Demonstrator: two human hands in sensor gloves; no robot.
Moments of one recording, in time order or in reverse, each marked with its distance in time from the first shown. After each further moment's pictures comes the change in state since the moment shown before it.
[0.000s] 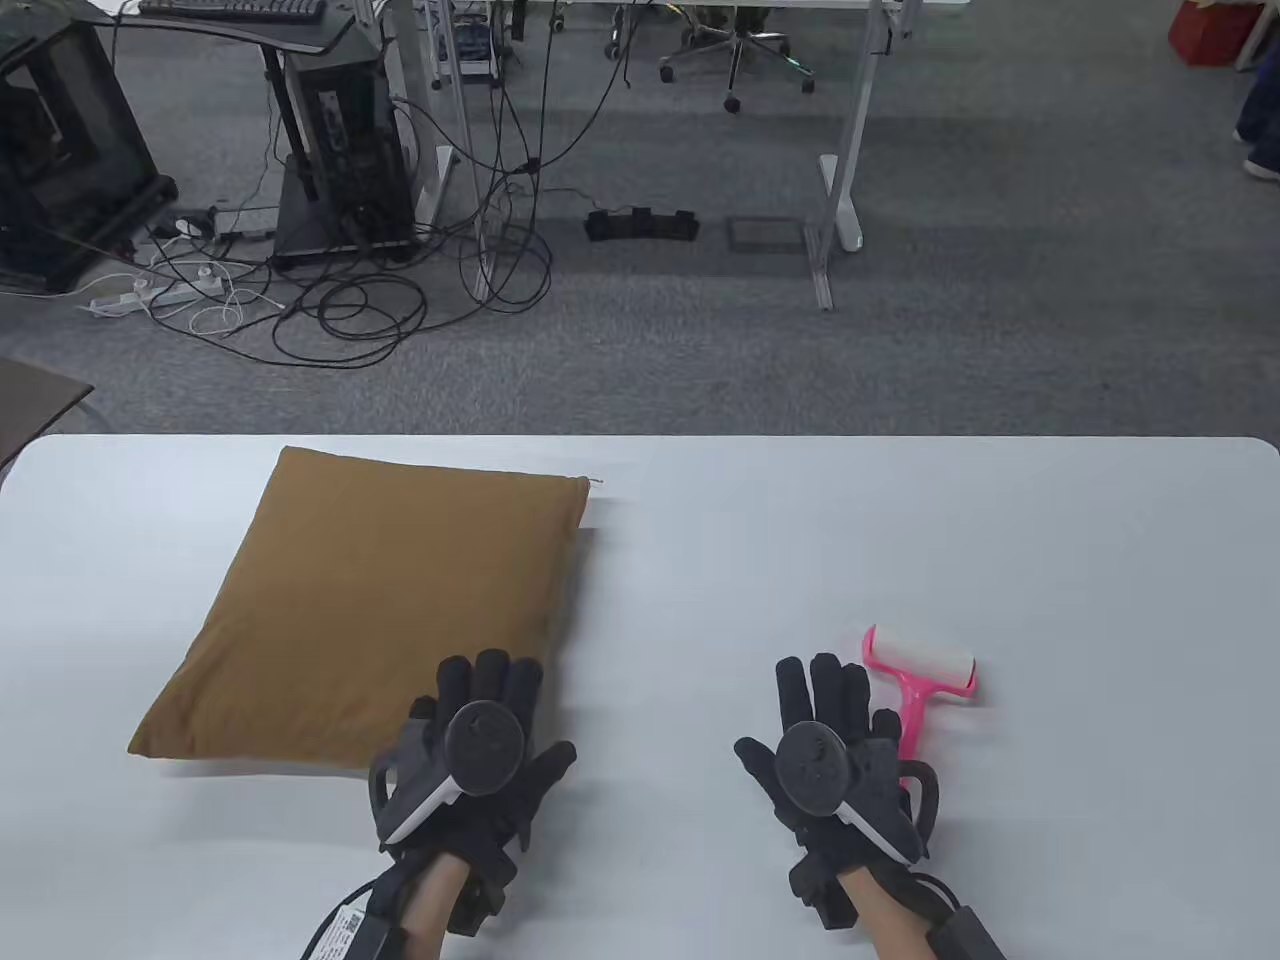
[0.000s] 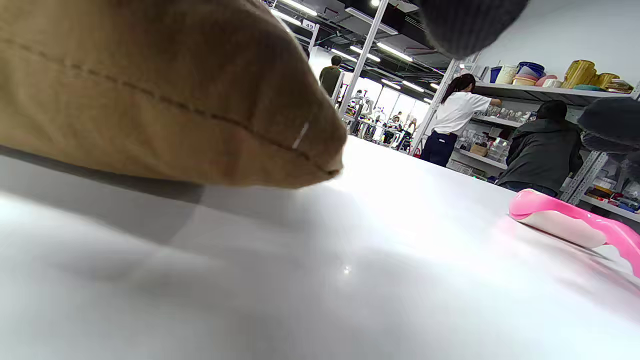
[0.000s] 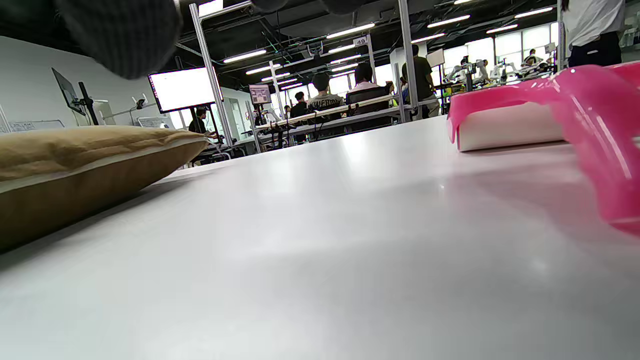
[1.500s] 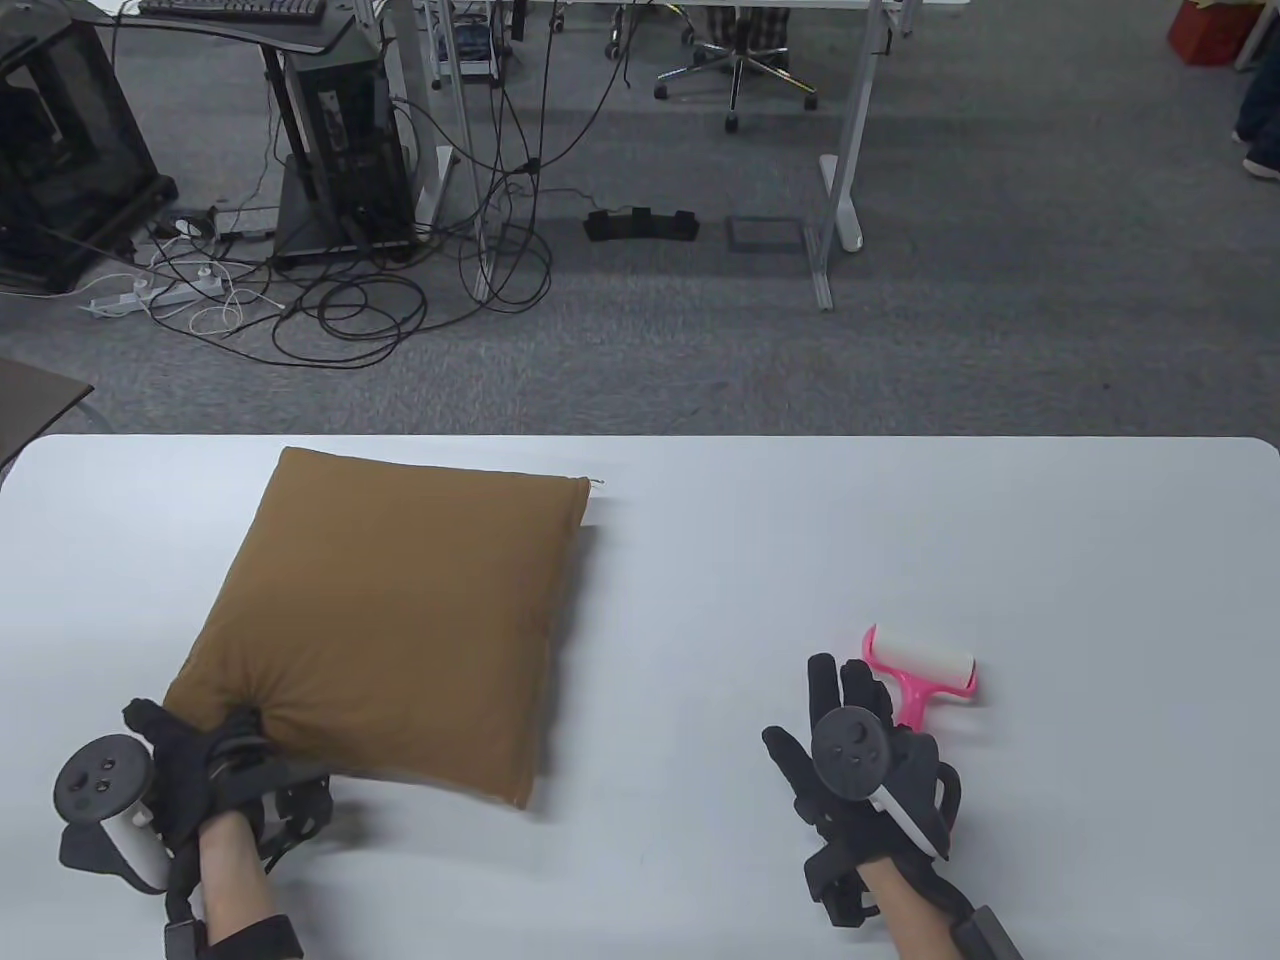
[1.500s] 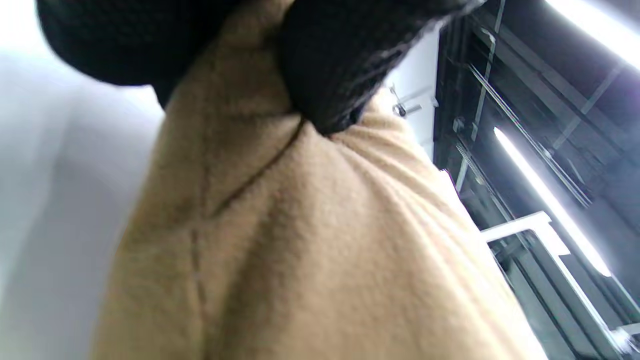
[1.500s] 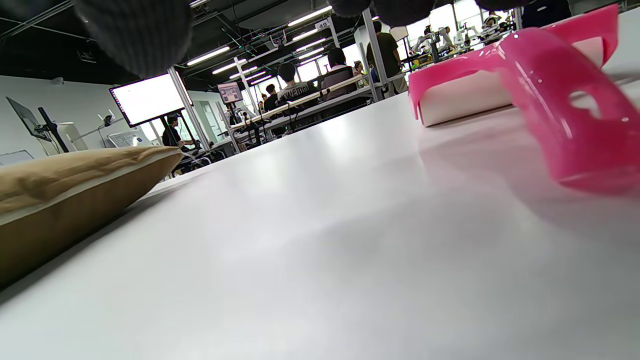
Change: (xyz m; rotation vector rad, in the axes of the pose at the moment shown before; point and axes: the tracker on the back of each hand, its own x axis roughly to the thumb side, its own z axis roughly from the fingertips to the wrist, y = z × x) left_hand -0.230 0.039 0.051 0.578 0.770 0.869; right_hand -0.026 -0.002 -0.004 0.034 0.098 -0.134
